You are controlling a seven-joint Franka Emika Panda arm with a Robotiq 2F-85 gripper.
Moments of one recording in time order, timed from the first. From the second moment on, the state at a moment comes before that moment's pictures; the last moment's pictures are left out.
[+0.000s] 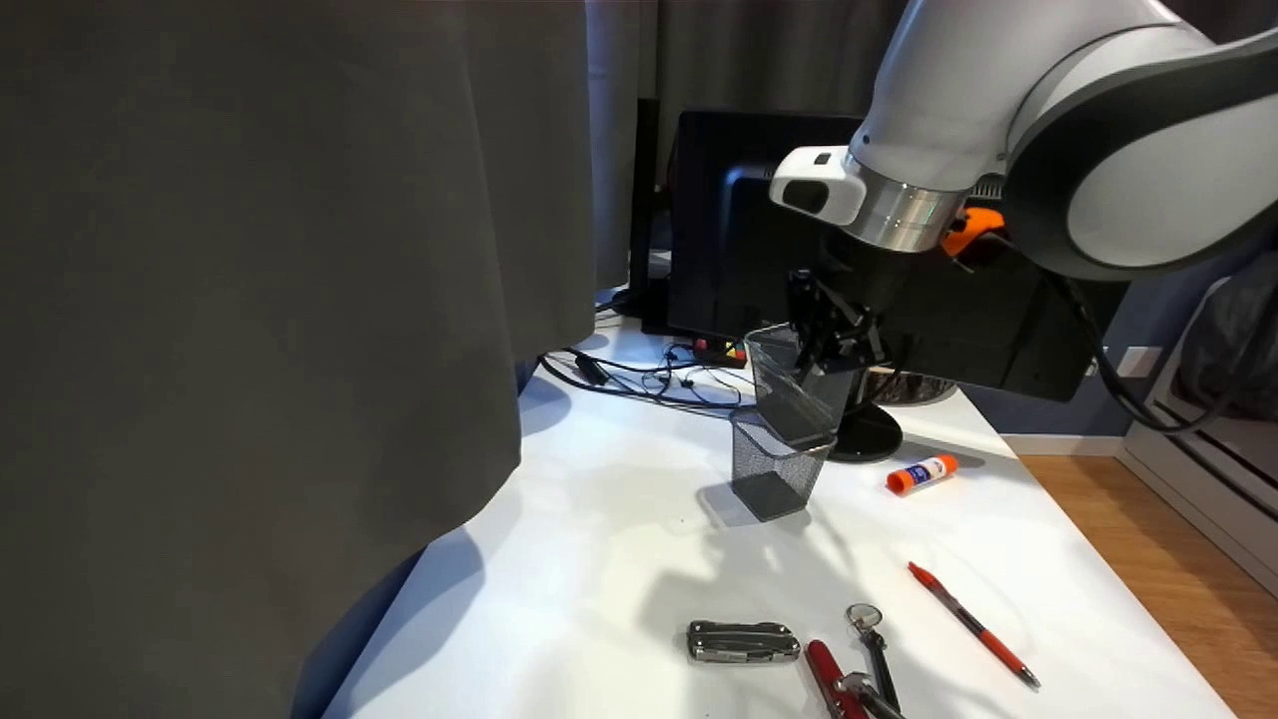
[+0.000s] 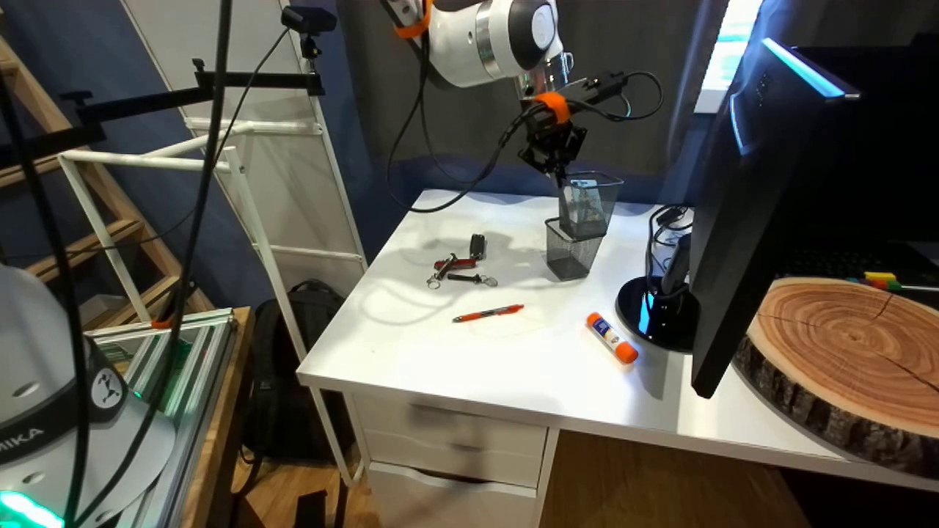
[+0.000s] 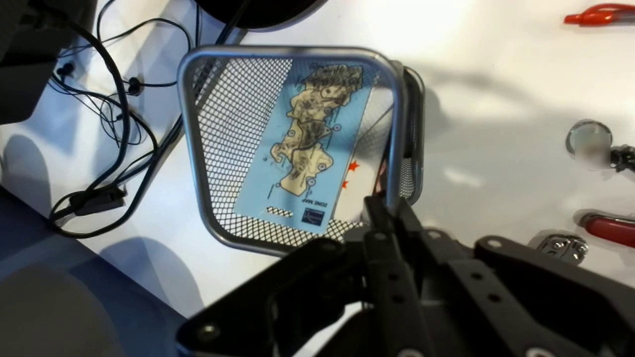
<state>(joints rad) 0.29 0.58 0.19 -1.70 -0.50 2.52 -0.79</state>
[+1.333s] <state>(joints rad) 0.25 0.59 0.23 -1.70 -0.44 2.53 -0.88</state>
